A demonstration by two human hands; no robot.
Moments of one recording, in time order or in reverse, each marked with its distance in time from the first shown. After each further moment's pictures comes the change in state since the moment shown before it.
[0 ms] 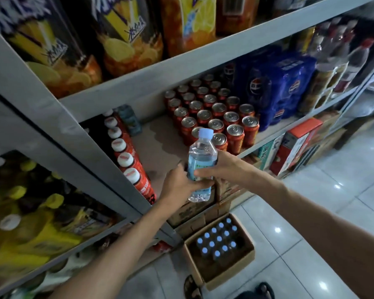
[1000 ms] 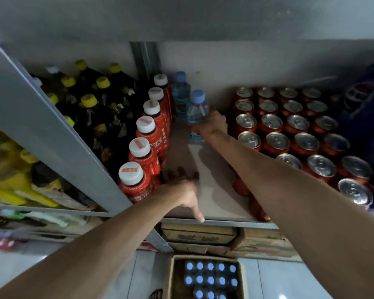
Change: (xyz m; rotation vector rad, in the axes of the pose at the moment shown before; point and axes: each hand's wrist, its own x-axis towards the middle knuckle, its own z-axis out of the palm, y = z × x) left_hand 0.139 -0.095 -0.016 0.761 -0.236 -0.683; right_hand 0.323 0.012 0.058 -0.435 0.182 -0.072
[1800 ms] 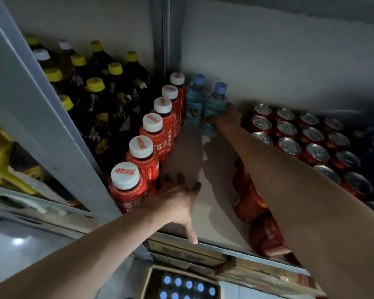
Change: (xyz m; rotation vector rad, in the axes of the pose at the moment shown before) left_hand -0.020 -0.003 -0.008 0.154 0.169 0.107; right_hand 0.098 0.004 0.015 -0.053 -0.003 -0.109
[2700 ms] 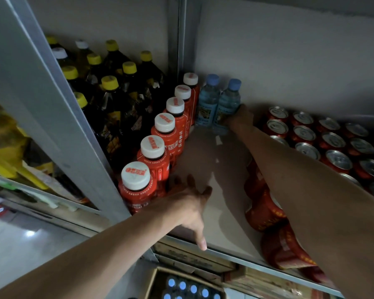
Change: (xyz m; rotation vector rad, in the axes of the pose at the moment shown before) left_hand 0.007 -0.001 0.003 0.020 -0.030 -0.042; right_hand 0.019 0.005 0.003 -0.042 -0.019 -0.022
